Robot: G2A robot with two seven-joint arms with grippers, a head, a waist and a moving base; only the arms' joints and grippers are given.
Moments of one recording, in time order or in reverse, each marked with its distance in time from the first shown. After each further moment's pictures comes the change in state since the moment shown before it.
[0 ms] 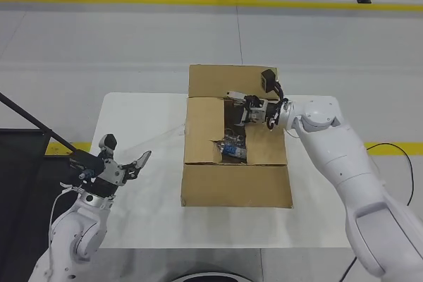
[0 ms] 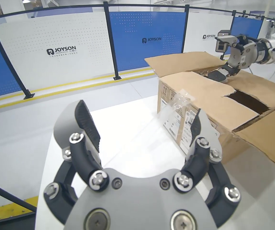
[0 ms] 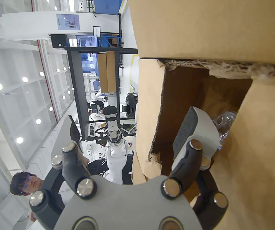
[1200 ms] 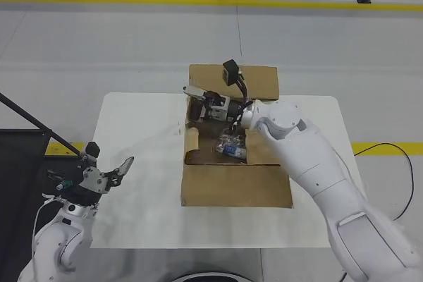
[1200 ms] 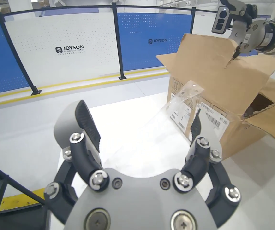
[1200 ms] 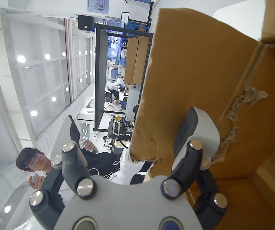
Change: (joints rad) left arm 0.085 0.007 -0.115 0.029 -0.048 -0.037 0.081; right arm -0.066 -0.097 -0.018 -0.287 0.020 0.001 -0.187
